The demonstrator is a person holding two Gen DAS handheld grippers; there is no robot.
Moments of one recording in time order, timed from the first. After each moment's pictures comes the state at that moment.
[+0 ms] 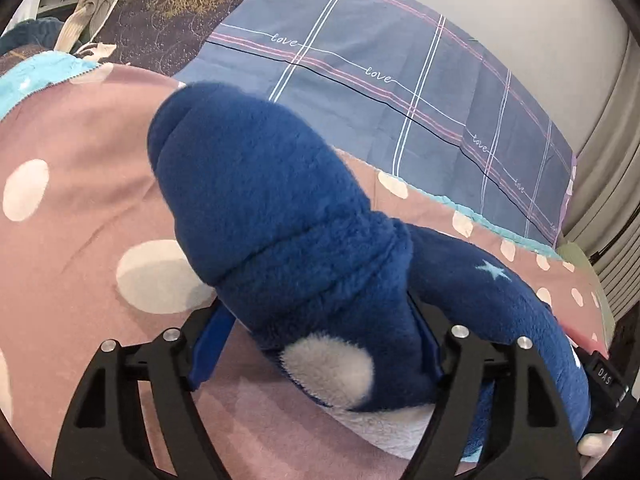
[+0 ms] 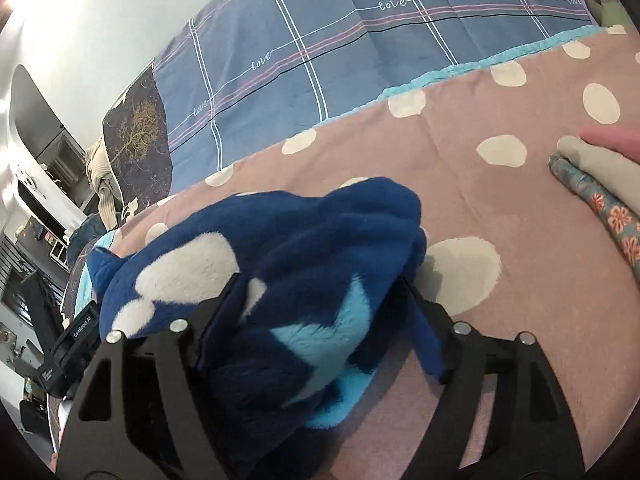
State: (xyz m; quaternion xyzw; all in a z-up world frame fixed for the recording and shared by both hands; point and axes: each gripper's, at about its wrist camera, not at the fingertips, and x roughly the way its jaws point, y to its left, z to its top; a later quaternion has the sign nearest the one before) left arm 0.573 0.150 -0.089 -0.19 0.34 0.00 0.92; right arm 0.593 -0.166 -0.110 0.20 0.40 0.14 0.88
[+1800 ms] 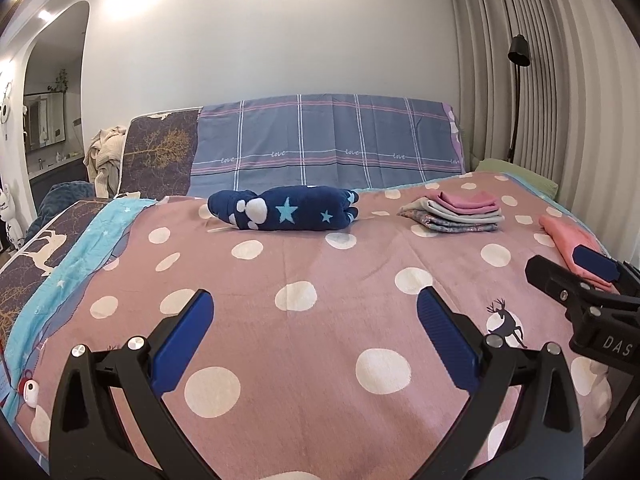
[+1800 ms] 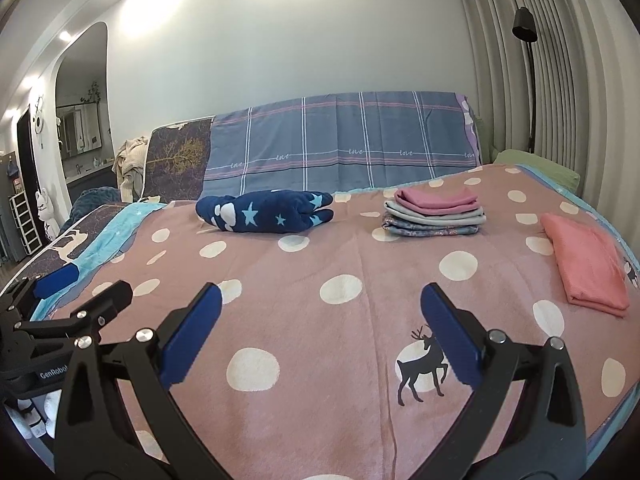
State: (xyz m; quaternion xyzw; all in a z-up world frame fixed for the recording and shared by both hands) left arm 0.027 -0.006 0.017 0.02 0.20 -0.04 0.98; right arm 0.026 -0.207 0.020 0.05 0.20 0.05 0.98
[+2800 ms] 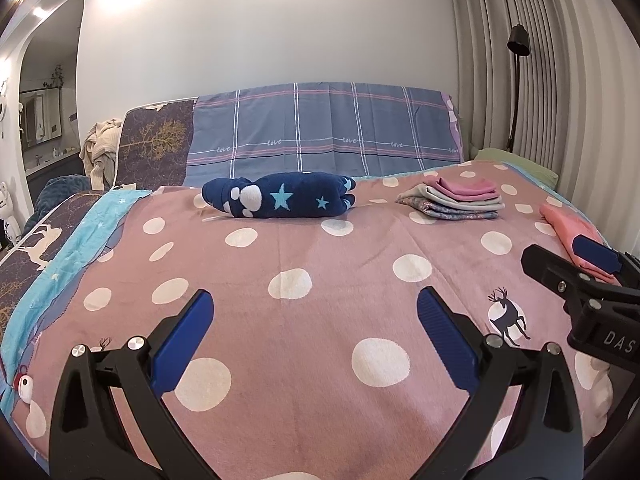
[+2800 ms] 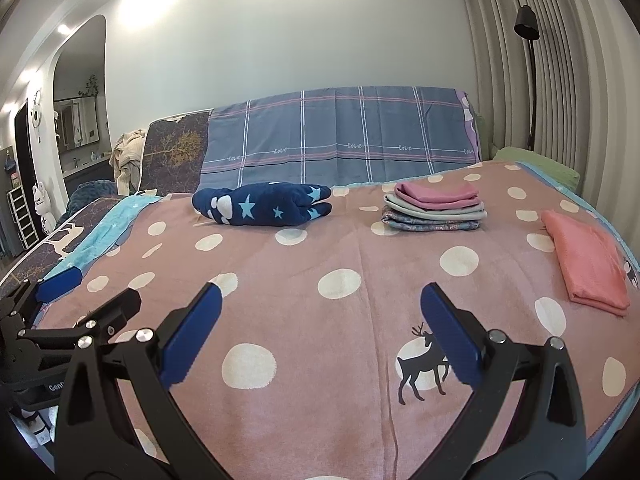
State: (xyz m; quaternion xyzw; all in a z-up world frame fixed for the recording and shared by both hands) left arm 0.035 -0.014 0.005 0.03 0.22 -0.04 0.97; right arm 0.032 -0.204 0.014 0.05 0.21 0.04 0.98
